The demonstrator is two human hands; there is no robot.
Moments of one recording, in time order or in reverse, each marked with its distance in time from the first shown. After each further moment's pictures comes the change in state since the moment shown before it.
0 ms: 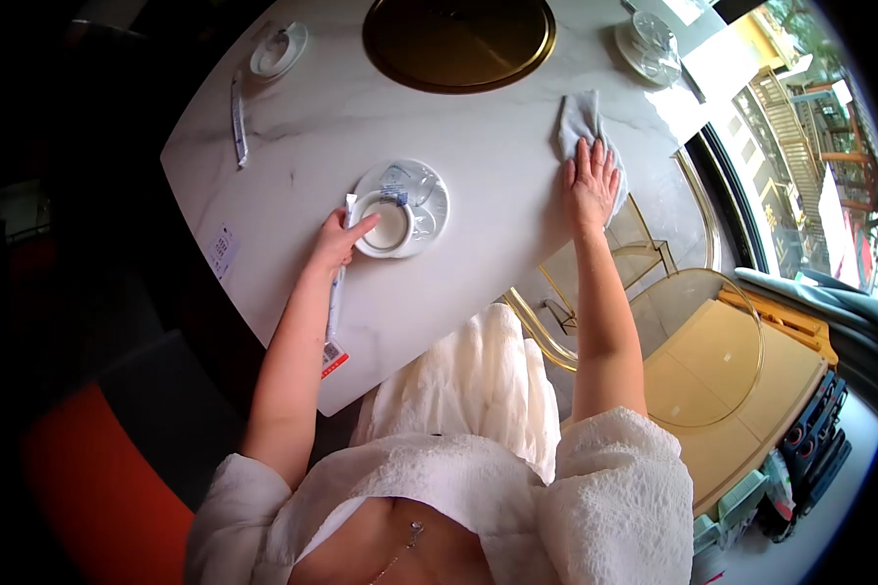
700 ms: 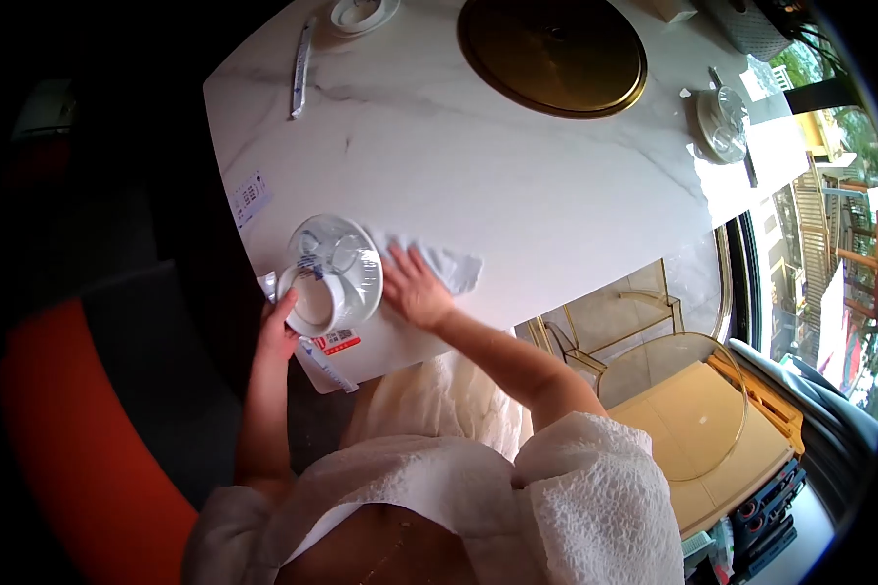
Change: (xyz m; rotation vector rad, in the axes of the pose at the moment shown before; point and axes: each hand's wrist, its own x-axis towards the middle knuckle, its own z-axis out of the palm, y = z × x) left_hand -0.143 -0.082 -0.103 -0.749 0.286 0.014; right_hand -0.163 -0.240 -0.024 0.418 -0.472 -1.175
